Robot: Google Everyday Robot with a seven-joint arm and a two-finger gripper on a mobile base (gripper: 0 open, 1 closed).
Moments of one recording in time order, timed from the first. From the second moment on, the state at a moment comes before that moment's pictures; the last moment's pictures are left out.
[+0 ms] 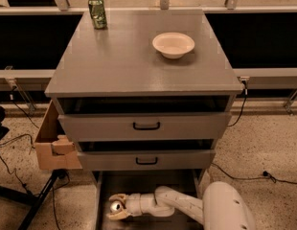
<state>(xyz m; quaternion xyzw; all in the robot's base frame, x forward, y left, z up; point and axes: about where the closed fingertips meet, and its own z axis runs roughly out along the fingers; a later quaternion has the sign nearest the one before) 0.495 0.159 0.196 -0.50 0.60 0.47 0.40</state>
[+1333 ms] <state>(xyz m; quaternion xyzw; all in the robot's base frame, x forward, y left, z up) 0.495 0.159 0.196 -0.50 0.60 0.47 0.40</state>
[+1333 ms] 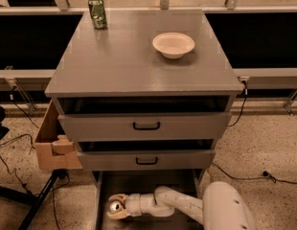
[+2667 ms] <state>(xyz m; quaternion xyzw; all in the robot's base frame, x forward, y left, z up) 0.492 0.163 0.197 -0.50 0.60 0.47 0.40</state>
